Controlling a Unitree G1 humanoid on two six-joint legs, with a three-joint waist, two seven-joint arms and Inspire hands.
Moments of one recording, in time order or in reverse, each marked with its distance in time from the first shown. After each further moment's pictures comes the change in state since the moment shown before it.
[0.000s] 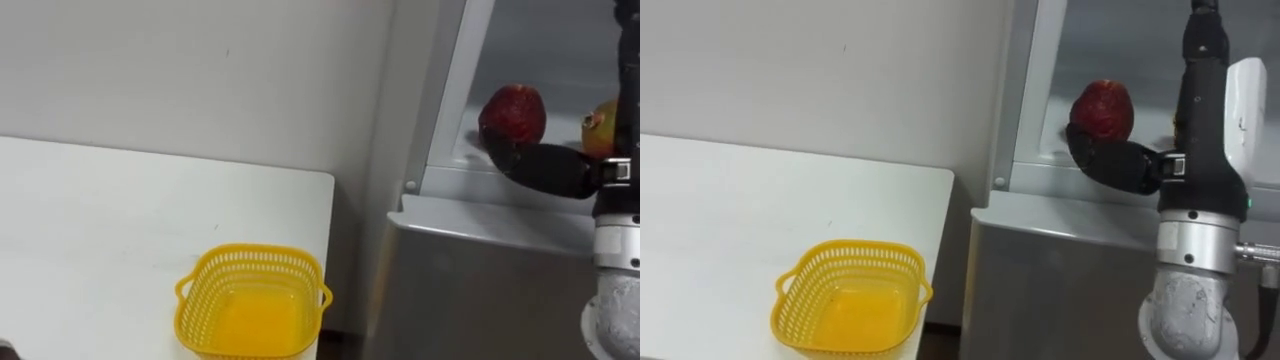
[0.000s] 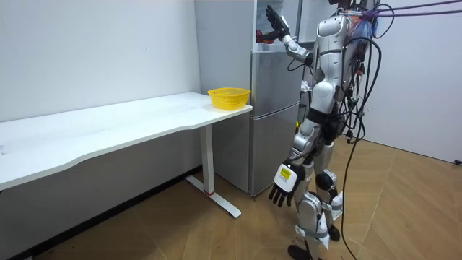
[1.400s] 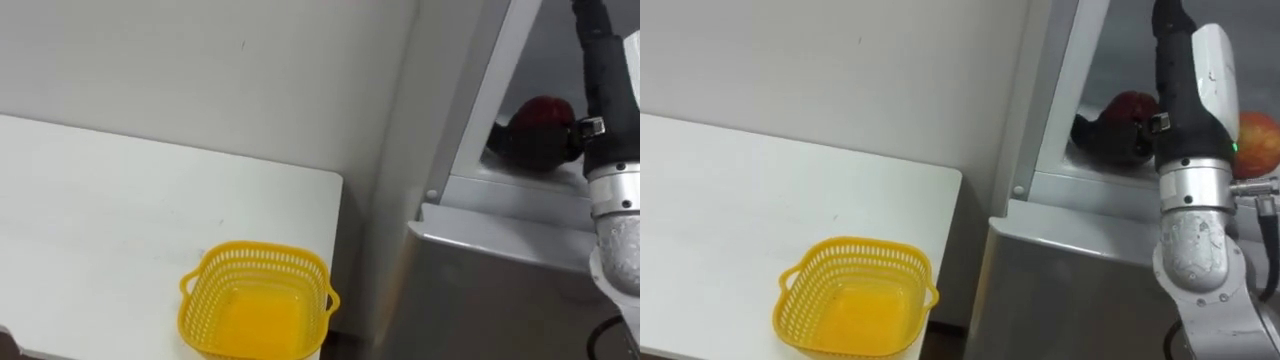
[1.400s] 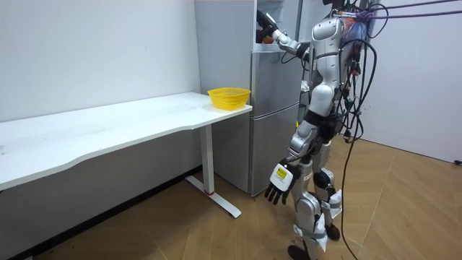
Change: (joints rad) left arm 0.040 0.019 0.037 -0.102 0.020 0.003 -0.003; right arm -0.216 -0.108 0.002 0.234 0.058 0.048 0.195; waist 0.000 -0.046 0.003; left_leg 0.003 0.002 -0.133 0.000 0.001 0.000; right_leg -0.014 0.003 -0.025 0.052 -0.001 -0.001
